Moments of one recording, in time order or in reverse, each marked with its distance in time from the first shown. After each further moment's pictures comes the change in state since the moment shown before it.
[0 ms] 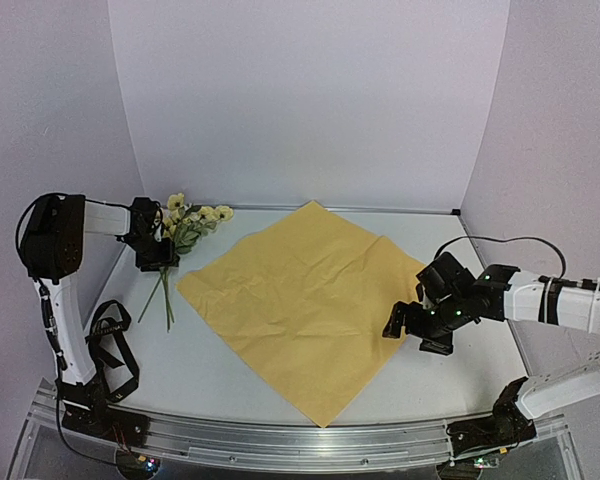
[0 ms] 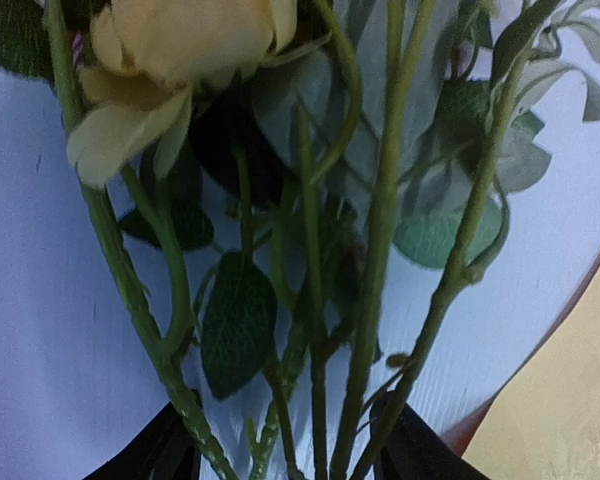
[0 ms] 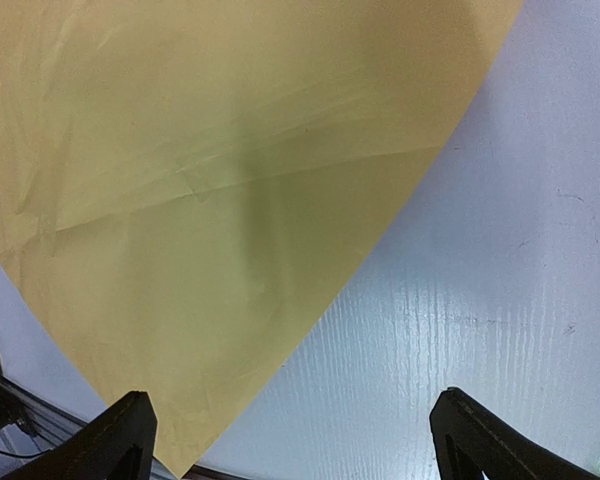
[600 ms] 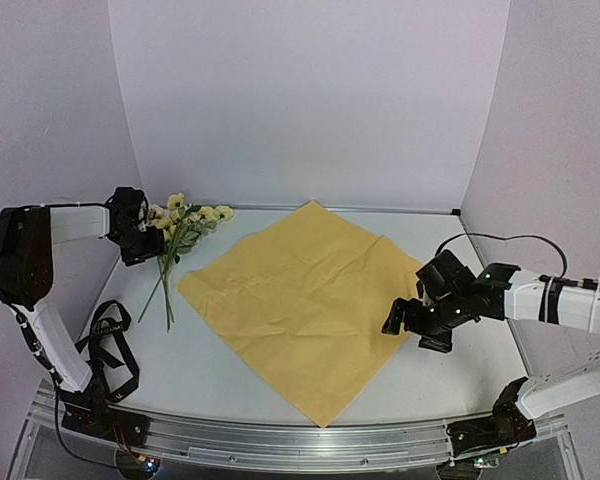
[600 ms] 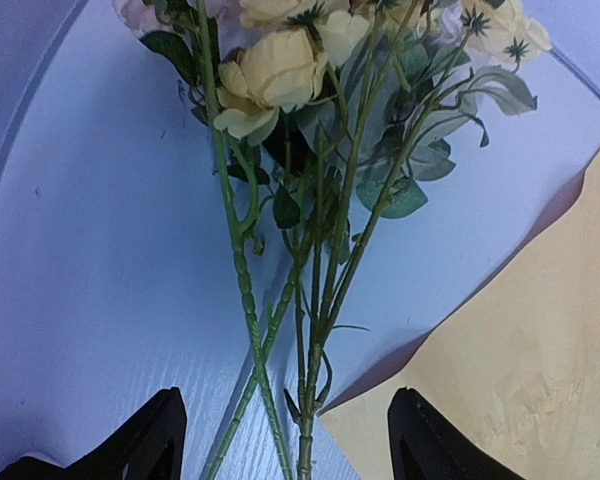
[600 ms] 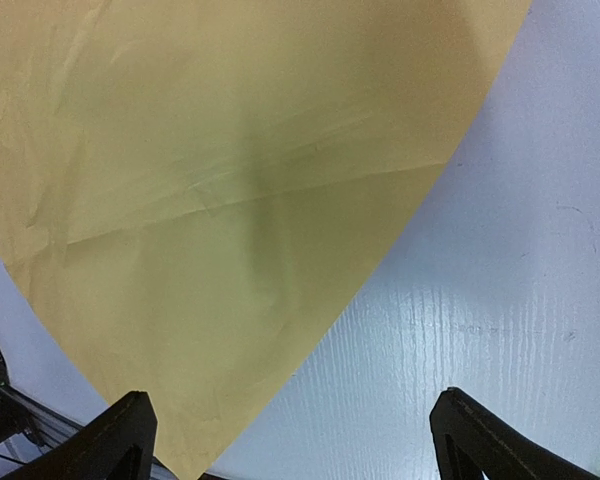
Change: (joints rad) left arm -0.011 -0.299 -0.169 0.007 -0.071 -0.121; right arm 0.008 0.000 0.013 0.010 0.024 0.018
